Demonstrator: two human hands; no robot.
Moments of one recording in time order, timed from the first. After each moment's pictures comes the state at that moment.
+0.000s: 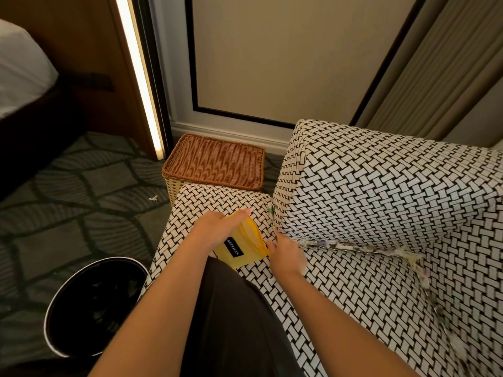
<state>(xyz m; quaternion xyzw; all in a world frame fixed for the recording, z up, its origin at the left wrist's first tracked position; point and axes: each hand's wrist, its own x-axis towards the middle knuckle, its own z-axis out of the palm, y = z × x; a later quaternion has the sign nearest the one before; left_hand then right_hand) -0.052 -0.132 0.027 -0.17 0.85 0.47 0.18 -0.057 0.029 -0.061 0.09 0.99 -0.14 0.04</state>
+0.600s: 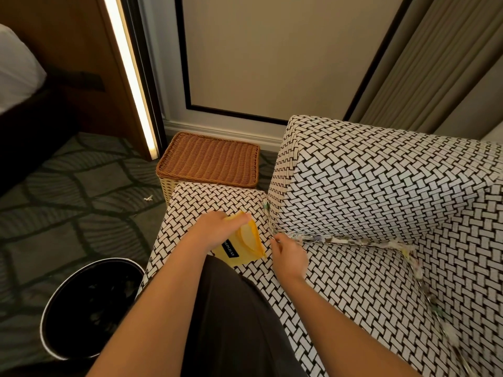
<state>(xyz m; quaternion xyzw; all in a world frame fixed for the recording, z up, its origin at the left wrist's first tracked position) -0.052 -0.129 0.023 -0.11 0.87 0.42 0.21 -0.041 0.044 -0.067 0.09 0.97 -0.24 -0.03</state>
